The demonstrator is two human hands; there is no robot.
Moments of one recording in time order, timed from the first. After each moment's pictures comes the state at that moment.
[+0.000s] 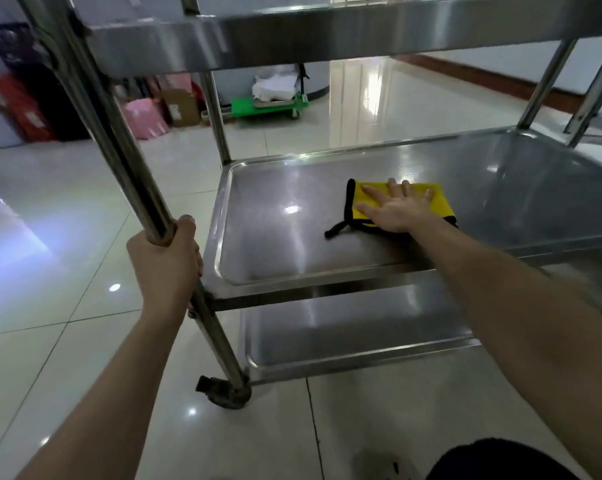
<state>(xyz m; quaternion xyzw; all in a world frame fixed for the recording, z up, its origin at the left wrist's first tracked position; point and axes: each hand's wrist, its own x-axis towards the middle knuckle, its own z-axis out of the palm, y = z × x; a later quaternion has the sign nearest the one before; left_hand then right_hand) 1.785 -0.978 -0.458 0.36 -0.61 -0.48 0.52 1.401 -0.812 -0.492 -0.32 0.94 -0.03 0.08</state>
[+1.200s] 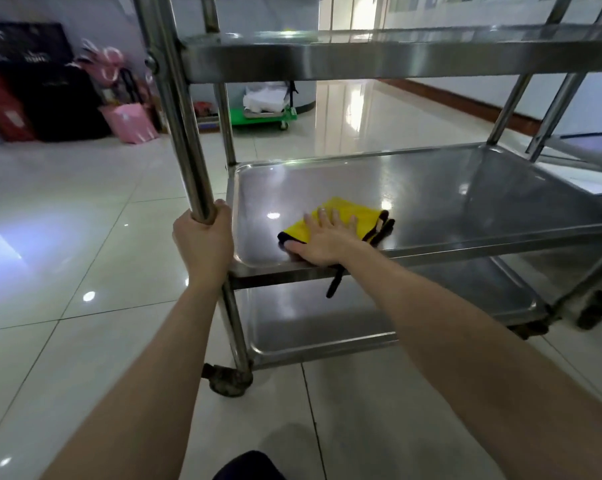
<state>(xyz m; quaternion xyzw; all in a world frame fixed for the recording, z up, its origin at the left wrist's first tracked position) 1.781 -0.978 -0.459 0.36 -0.61 -0.47 0.53 1.597 -0.851 -0.478 -0.40 0.91 -0.03 0.10</state>
